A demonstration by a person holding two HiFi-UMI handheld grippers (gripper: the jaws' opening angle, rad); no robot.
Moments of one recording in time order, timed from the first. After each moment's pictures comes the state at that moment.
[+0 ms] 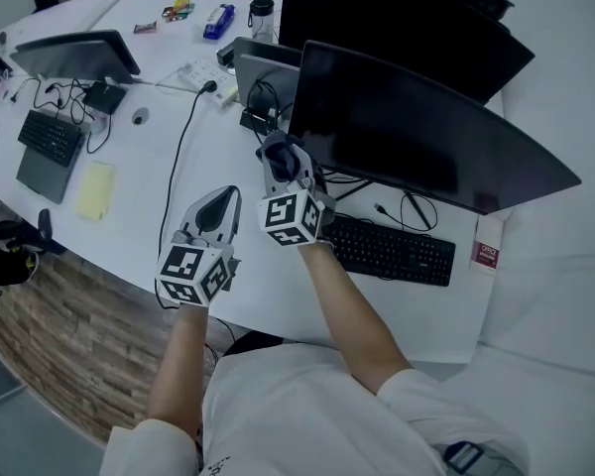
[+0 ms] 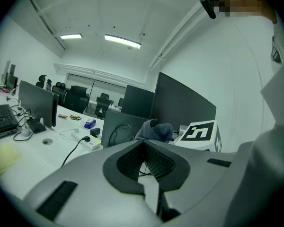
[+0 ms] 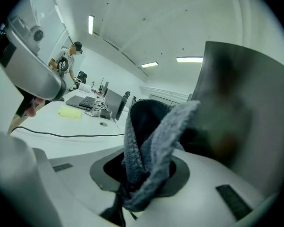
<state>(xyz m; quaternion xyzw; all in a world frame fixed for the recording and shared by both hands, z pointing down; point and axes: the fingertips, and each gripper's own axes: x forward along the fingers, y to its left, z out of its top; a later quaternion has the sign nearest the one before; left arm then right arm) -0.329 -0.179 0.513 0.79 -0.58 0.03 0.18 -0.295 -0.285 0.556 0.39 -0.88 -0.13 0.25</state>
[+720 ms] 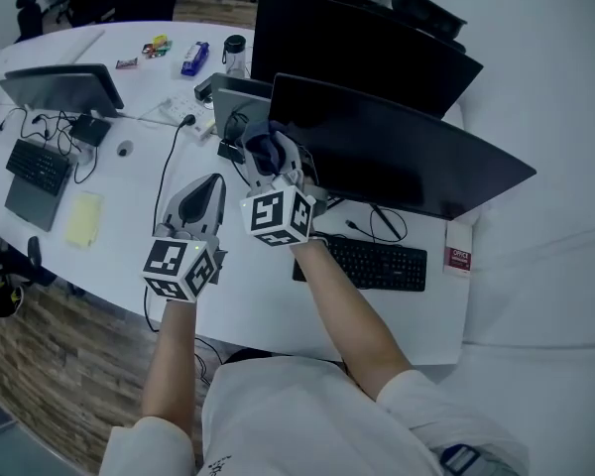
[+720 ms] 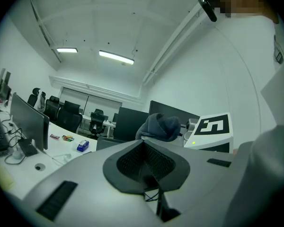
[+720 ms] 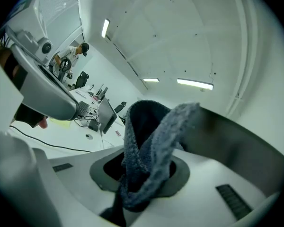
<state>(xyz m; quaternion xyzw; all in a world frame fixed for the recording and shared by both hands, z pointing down) -0.326 -0.202 0.422 0.81 -0.57 -0.03 0.11 -0.292 -0.291 0.423 0.40 -0.86 -0.25 0.20</state>
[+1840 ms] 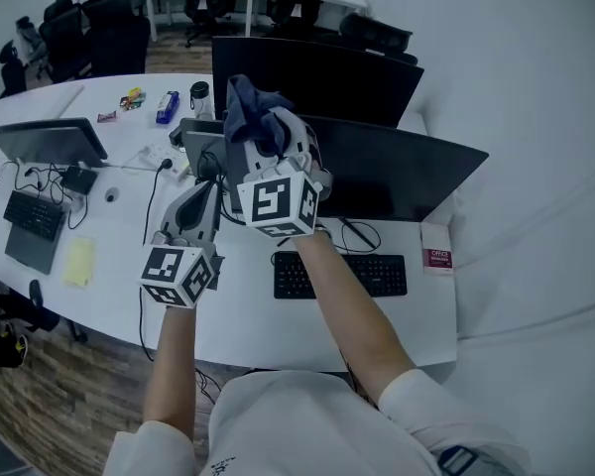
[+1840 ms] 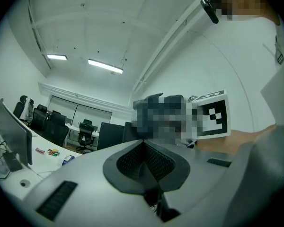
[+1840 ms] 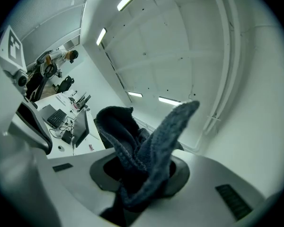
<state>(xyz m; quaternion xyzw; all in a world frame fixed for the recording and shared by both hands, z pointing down) -0.267 -0.205 0.348 0.84 -0.53 -0.06 0.05 -0.217 -0.288 0.259 0.48 -0.81 -0.32 0.11</state>
